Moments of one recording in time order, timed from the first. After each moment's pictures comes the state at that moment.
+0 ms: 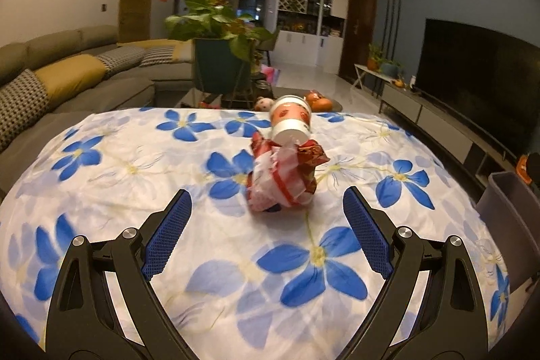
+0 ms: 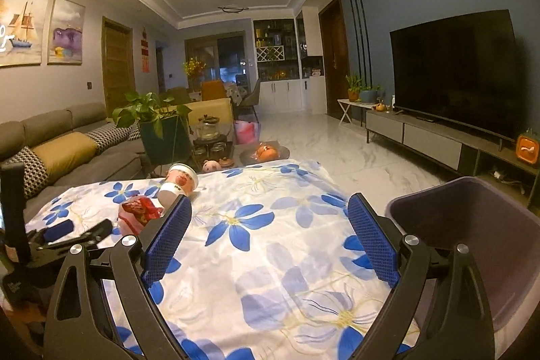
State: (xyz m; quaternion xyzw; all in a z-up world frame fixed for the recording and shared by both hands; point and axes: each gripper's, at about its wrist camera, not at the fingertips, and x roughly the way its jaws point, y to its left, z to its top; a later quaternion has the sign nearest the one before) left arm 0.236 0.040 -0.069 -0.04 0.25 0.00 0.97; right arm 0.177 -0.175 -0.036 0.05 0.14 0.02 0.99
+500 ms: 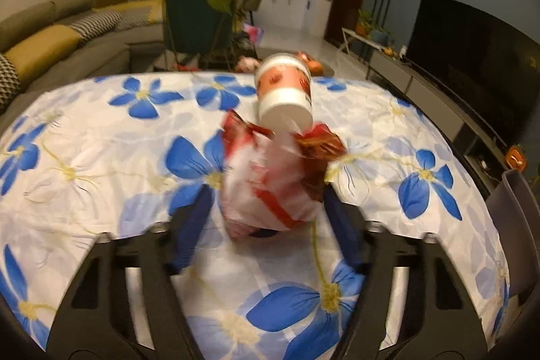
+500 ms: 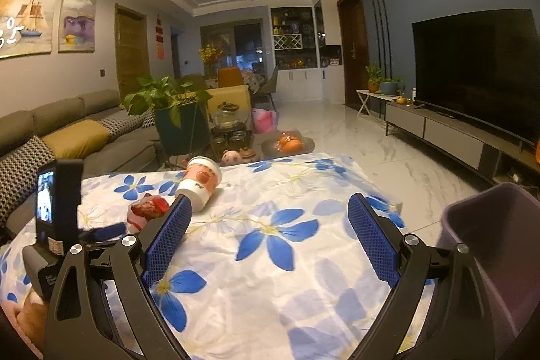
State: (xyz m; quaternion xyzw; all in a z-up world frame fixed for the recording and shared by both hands) left arm 0.313 0.048 -0.099 -0.07 0.34 -0.05 0.94; right arm 0.225 -0.134 -0.040 0.03 0.16 0.06 0.98
